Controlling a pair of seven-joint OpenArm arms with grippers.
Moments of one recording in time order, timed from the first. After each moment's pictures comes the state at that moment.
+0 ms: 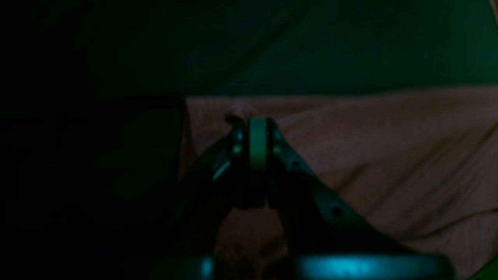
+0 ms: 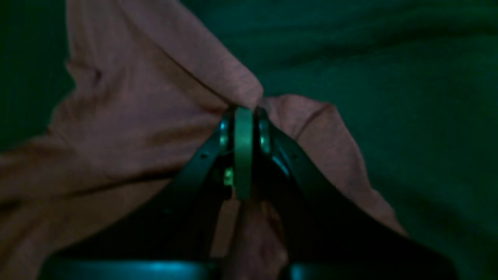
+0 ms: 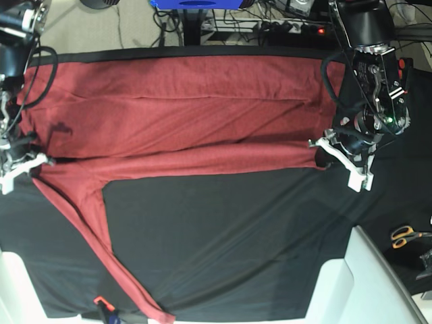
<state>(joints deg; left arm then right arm) 2.6 -12.7 -21.0 81.4 -25.0 -26.1 47.5 5.4 16.9 23.2 56.3 12.1 21.1 -22.2</state>
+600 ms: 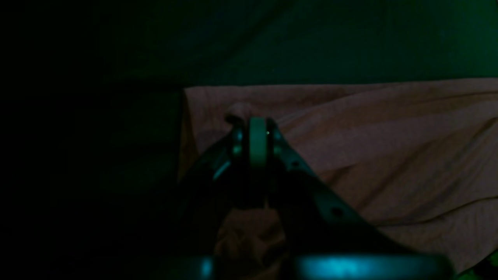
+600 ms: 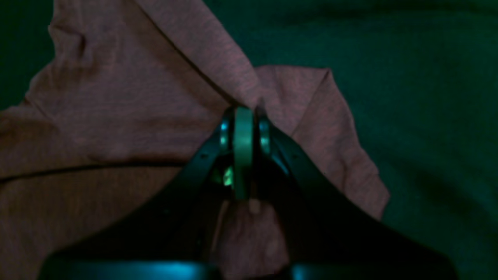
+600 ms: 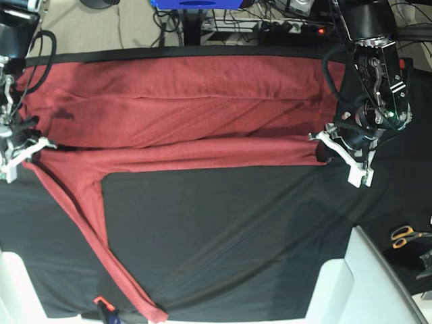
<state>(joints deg) 4.8 -12.7 -21.0 83.8 -25.1 -26.2 47.8 0.2 16.0 23.6 62.3 10.2 21.1 -24.0</state>
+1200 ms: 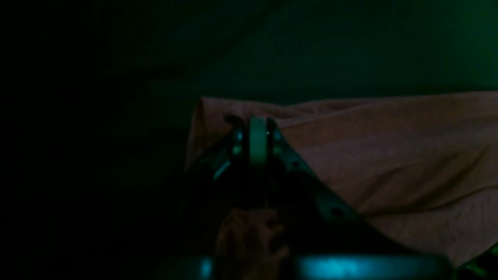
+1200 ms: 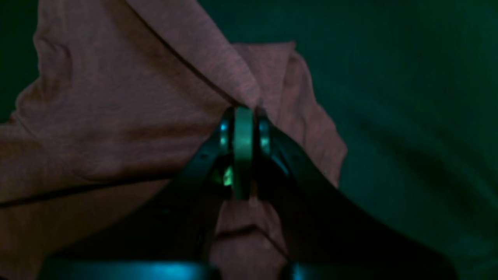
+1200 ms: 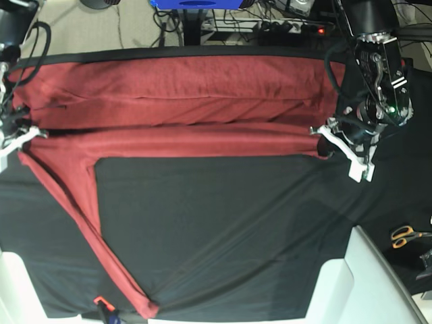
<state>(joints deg) 6.9 -13.4 -20.9 85.2 -25.1 -26.3 47.8 -4.0 15.9 27.5 68.3 10.0 21.3 -29.7</state>
